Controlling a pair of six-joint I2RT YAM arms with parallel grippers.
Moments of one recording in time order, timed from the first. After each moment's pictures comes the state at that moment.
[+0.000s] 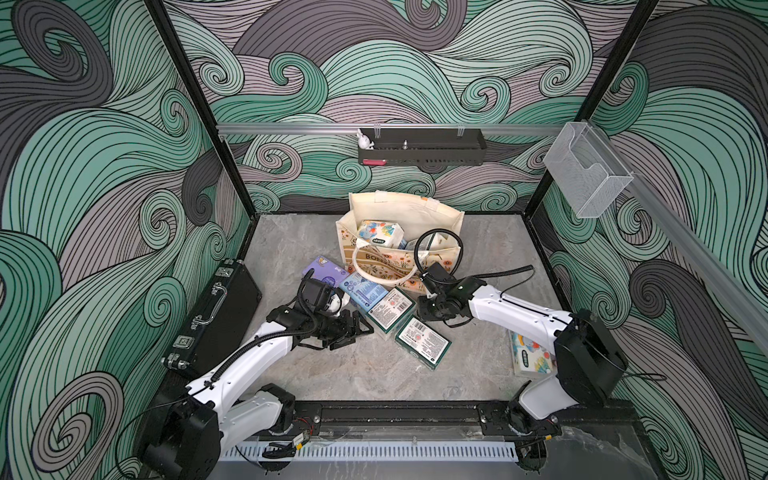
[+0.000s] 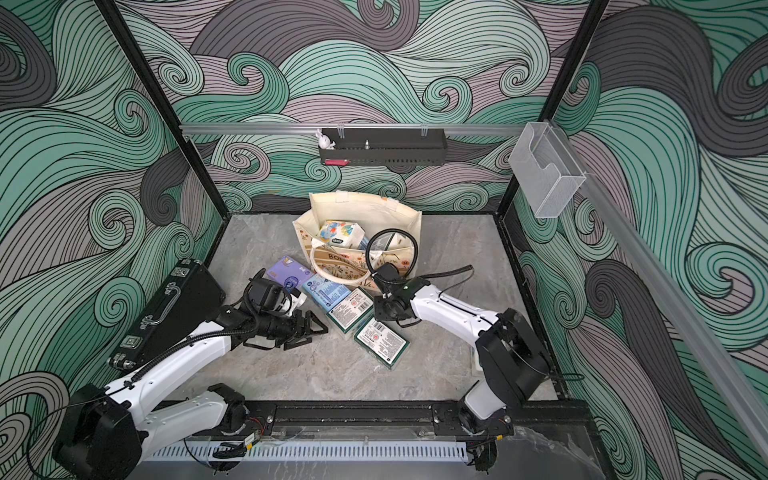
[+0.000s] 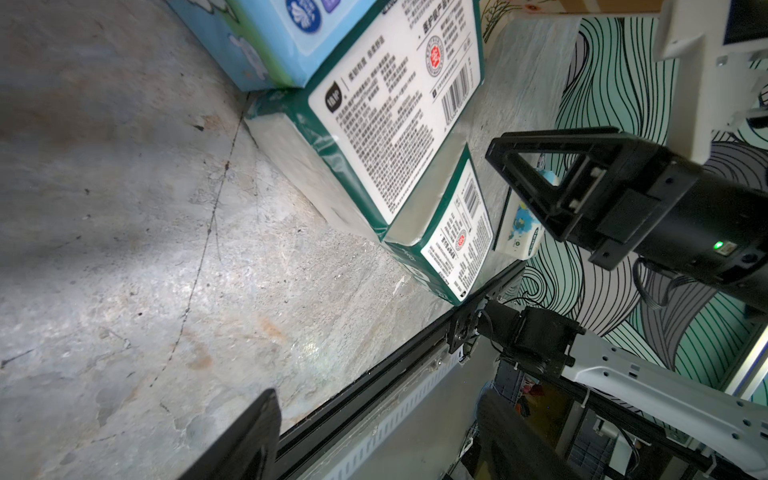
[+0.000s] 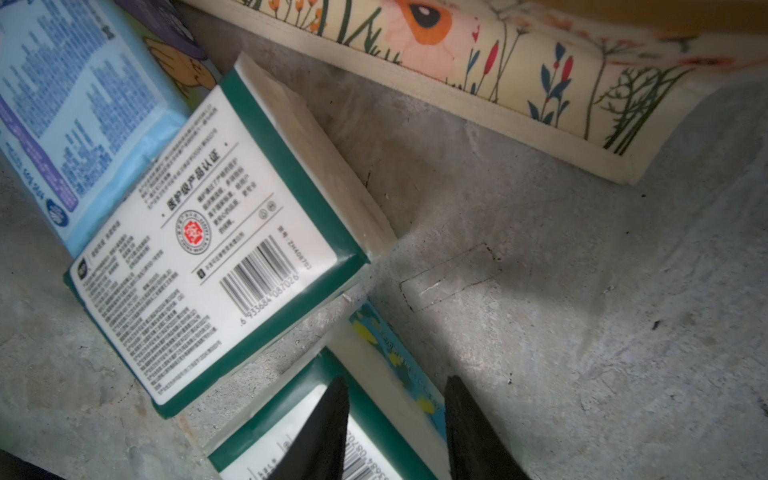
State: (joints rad) left arm -0.44 1.08 0.65 -0.59 0.65 -0.74; right arm 0.71 1.56 1.01 -0.63 -0.01 0.54
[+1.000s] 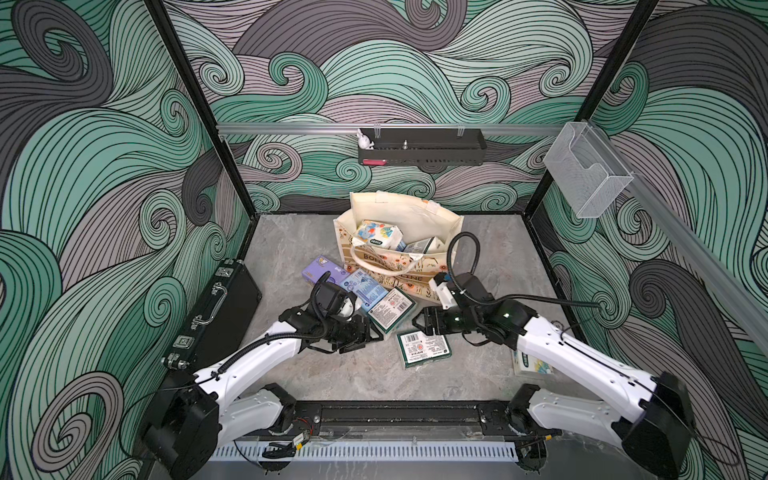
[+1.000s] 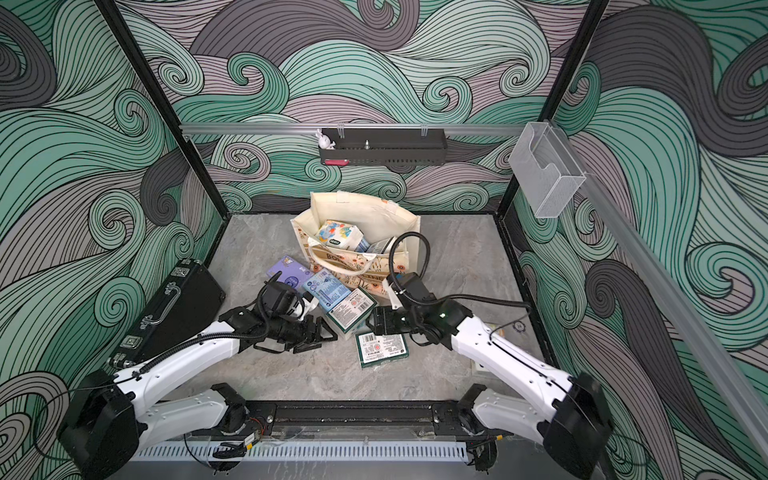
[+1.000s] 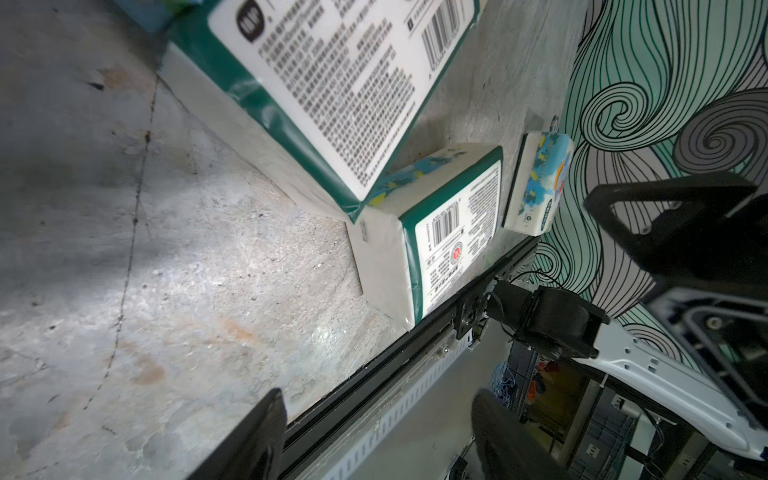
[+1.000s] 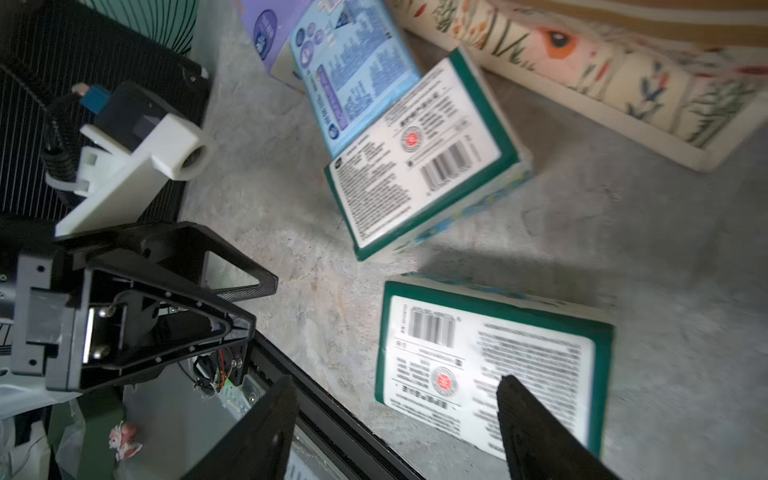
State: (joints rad) left arm -0.60 1.14 0.65 -0.50 0.60 -0.81; right arm 0.71 1.08 0.83 -0.64 -0.22 0.58
